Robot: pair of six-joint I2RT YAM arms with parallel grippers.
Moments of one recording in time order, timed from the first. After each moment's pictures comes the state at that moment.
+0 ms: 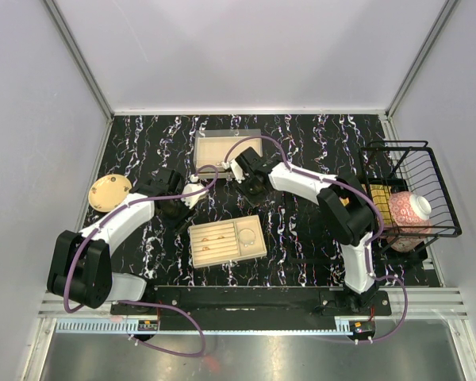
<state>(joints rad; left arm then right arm) -0.31 1.34 0.81 -0.72 0.15 0.47 0.72 2.02 1.48 -0.59 -0.05 -0.09</state>
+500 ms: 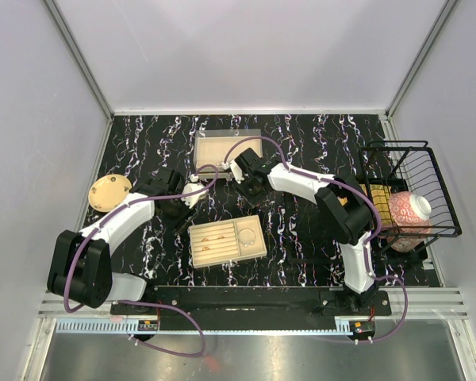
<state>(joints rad) -0.31 1.34 0.81 -0.72 0.15 0.47 0.72 2.05 1.48 -0.58 -0.04 -0.09</state>
